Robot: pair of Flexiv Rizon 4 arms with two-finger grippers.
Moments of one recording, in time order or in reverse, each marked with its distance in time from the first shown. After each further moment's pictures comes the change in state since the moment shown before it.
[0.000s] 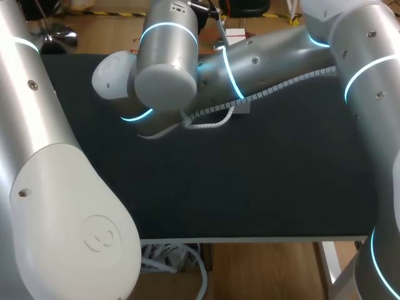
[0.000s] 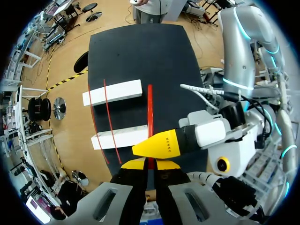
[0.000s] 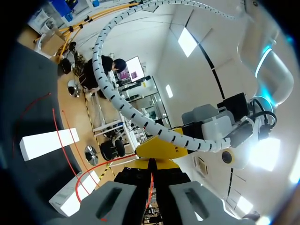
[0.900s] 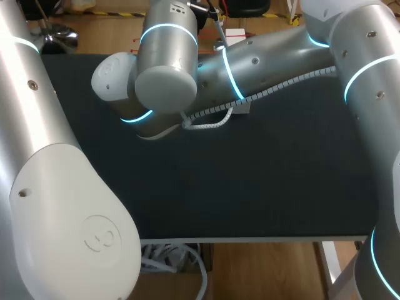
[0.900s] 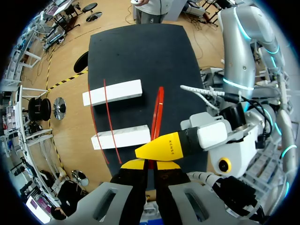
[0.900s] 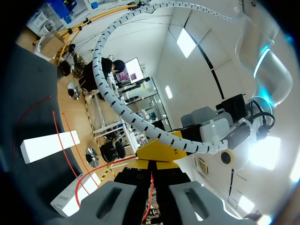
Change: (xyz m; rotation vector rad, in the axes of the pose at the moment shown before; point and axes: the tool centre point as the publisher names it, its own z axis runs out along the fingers) left arm 0.000 0.000 0.000 0.000 0.000 0.000; right arm 0.000 0.004 -0.003 -0.011 -0.002 0.014
